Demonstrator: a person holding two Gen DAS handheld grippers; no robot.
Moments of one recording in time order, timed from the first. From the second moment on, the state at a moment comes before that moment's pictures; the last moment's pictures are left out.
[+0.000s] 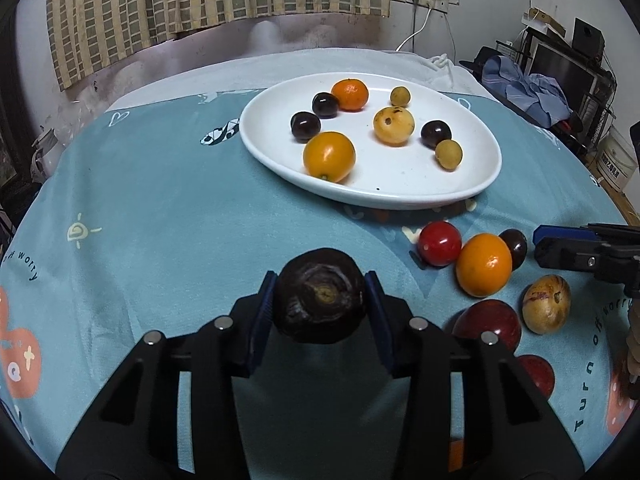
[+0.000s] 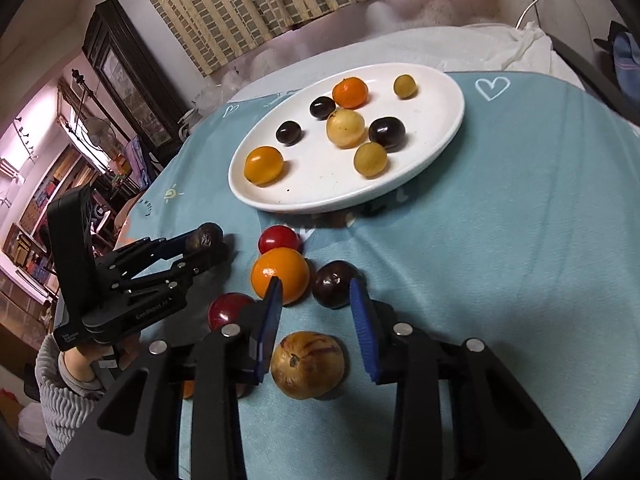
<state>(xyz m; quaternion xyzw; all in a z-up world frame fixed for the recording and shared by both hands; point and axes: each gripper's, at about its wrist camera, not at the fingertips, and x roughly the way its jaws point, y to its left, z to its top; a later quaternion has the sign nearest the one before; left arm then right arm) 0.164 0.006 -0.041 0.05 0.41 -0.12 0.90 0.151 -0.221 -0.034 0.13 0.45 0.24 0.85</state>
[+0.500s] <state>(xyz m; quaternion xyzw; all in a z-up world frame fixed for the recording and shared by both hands) 0.167 0.003 -0.050 0.06 0.43 -0.12 0.89 0.164 -0.218 -0.052 0.14 0.47 0.22 0.84</state>
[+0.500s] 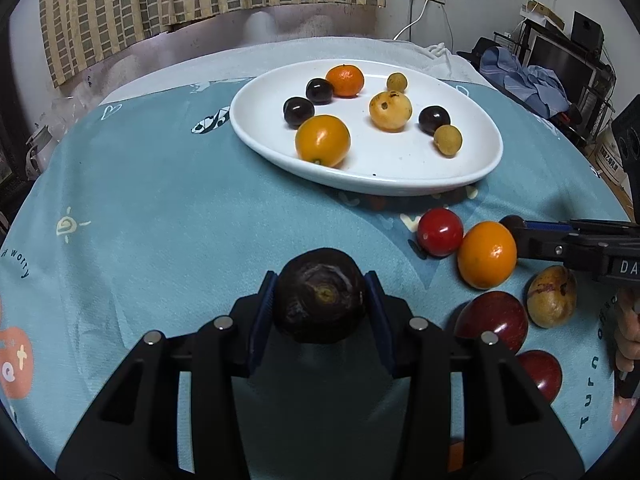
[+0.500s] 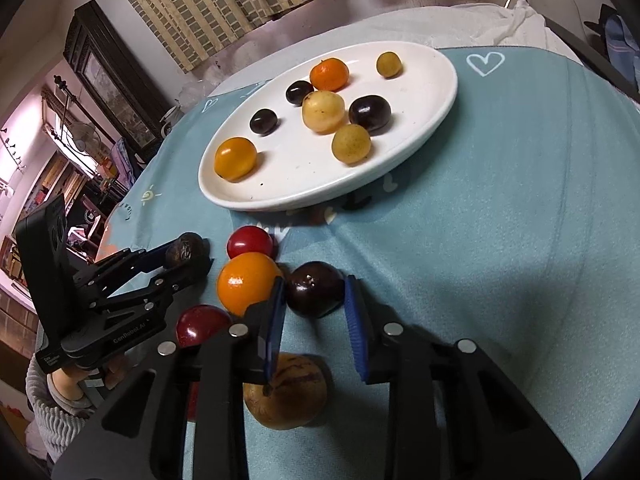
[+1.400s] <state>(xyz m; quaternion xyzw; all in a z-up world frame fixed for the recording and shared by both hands) 0.240 -0.073 -0.004 0.04 0.40 -0.20 0.89 0.276 -0.247 -0.014 0.15 0.39 0.13 0.90</state>
